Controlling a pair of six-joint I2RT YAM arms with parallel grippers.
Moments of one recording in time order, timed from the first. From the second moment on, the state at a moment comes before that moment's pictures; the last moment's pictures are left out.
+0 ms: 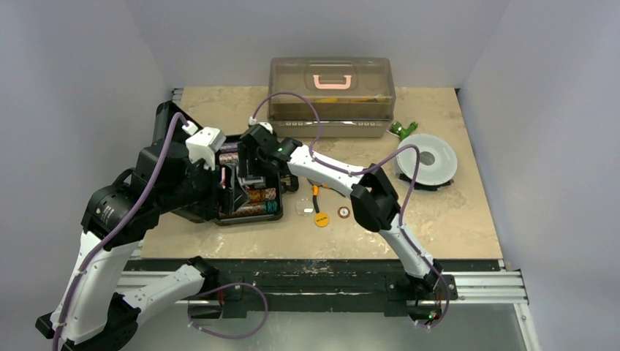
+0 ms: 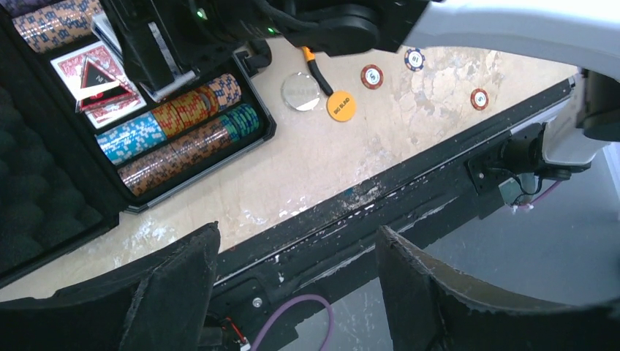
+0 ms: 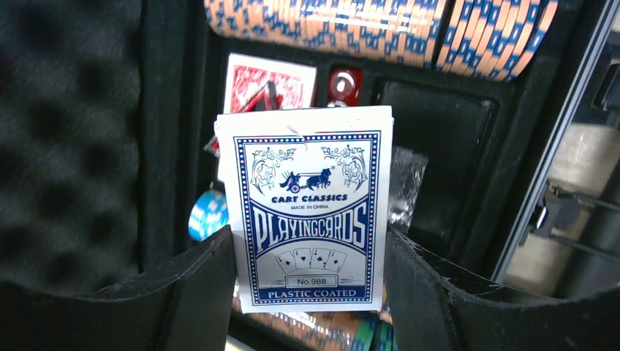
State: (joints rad) left arm -0.58 0.92 1.55 -1.31 0.07 -0.34; right arm 0.96 2.30 2.08 -0.60 0.10 0.75
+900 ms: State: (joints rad) left arm -0.58 0.89 1.55 -1.42 0.11 -0.30; right arm 0.96 2.47 2.26 -0.74 0.37 0.81
